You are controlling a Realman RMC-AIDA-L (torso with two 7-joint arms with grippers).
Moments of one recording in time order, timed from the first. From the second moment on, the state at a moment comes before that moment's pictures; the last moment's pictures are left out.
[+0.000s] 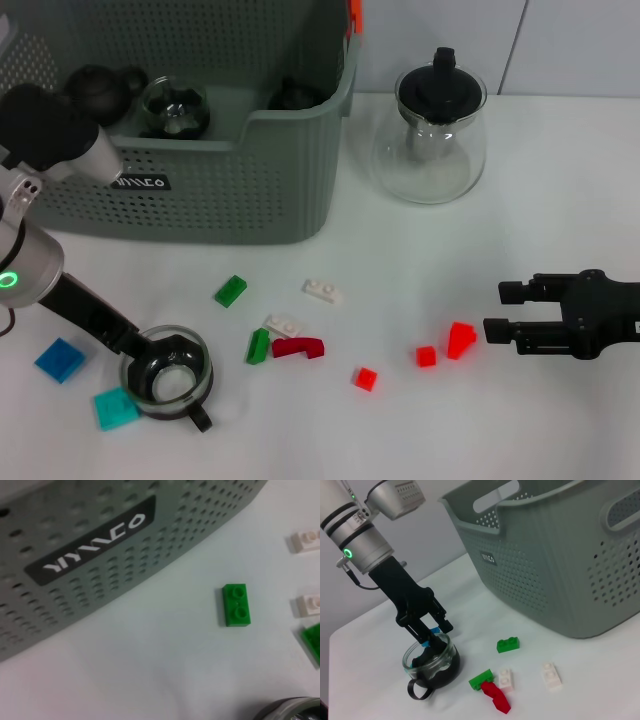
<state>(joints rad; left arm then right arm) -0.51 -2.17 1.12 1.31 2.83 1.62 -2.40 0.44 2.02 -0.85 -0.75 -2.01 -1.61 1.61</state>
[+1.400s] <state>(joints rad) -0.68 -1.98 0.54 0.83 2.37 1.96 -2.06 0.44 2.02 -0.85 -0.75 -2.01 -1.61 1.61</state>
